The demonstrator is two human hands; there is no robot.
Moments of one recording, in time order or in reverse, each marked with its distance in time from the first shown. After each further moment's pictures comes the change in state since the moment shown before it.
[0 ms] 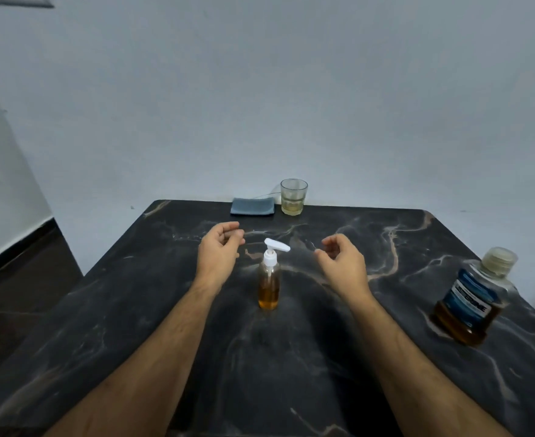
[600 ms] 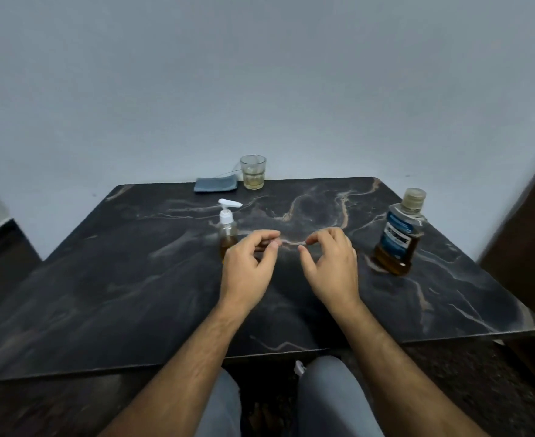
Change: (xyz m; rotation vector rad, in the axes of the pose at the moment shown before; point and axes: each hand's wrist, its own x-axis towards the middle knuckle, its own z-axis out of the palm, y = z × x) left_hand -0.154 0.004 0.064 0.090 -0.190 0.389; right_hand -0.106 0.031 -0.056 -0.381 0.243 -0.323
